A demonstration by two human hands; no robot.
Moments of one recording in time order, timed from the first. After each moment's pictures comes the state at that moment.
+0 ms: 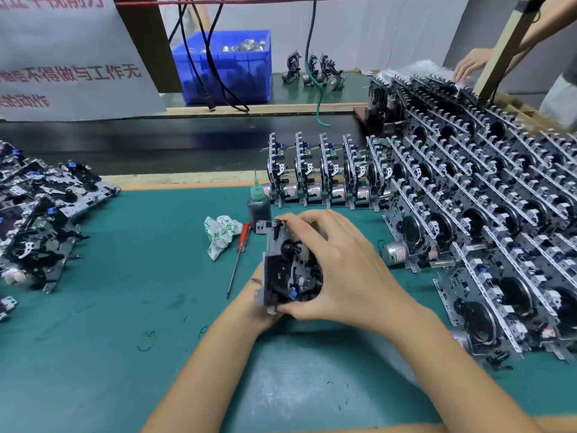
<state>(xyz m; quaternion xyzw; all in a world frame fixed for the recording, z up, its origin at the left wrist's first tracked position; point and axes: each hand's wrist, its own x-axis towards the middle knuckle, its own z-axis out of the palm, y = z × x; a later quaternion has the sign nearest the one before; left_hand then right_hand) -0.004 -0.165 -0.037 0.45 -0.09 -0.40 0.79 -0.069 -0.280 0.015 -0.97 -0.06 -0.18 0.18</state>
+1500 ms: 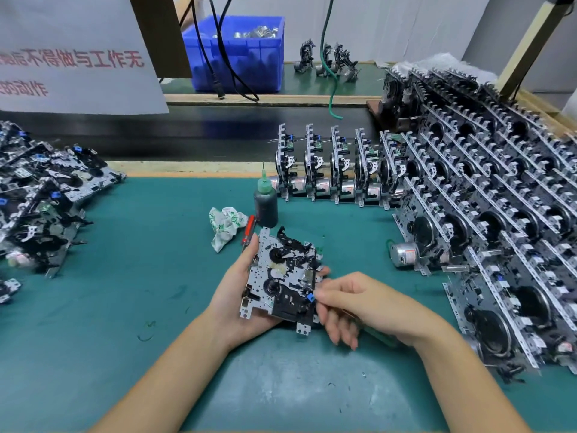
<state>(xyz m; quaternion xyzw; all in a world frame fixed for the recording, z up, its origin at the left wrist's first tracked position) 0.016 -0.138 -0.053 0.34 0.00 -0.52 0.78 -0.080 -0.305 -0.018 -0.73 0.06 0.23 0.64</state>
